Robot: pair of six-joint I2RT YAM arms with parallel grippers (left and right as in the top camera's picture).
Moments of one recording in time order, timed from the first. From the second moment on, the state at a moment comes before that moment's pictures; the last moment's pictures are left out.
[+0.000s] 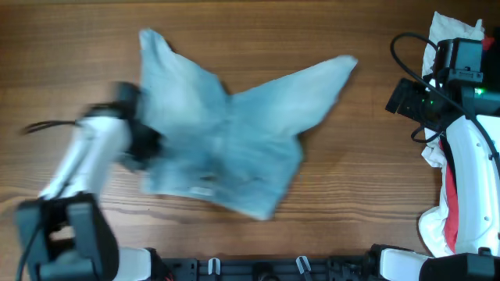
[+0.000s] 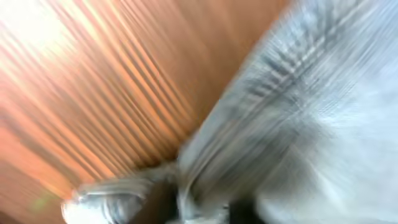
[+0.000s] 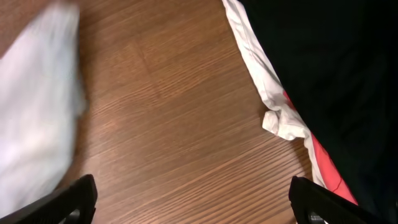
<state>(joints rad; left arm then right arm) 0.14 1.60 1.06 -1.01 0.04 -0.91 -0.14 1.44 1.38 -1.11 0.16 0.30</state>
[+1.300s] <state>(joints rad) -0.80 1.58 0.86 -0.78 0.20 -0.88 -0.15 1.47 1.38 -1.09 -0.05 0.18</state>
